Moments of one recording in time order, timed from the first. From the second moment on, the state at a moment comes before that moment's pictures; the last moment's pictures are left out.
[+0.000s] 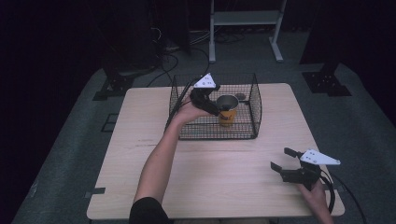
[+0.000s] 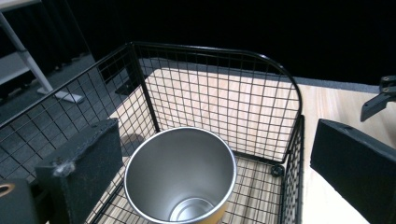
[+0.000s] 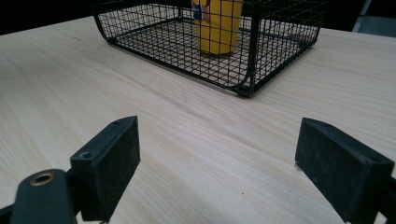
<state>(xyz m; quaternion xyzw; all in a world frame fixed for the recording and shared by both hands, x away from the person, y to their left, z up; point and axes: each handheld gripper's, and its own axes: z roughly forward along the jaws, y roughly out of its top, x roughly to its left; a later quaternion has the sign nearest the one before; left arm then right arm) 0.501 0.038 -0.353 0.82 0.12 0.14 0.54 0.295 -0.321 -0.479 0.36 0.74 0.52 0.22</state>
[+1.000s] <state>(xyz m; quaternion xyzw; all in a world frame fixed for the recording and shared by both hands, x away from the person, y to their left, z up) 0.457 0.072 -0.365 0.80 0.12 0.13 0.57 0.295 -0.320 -0.479 0.36 0.74 0.52 0.22</state>
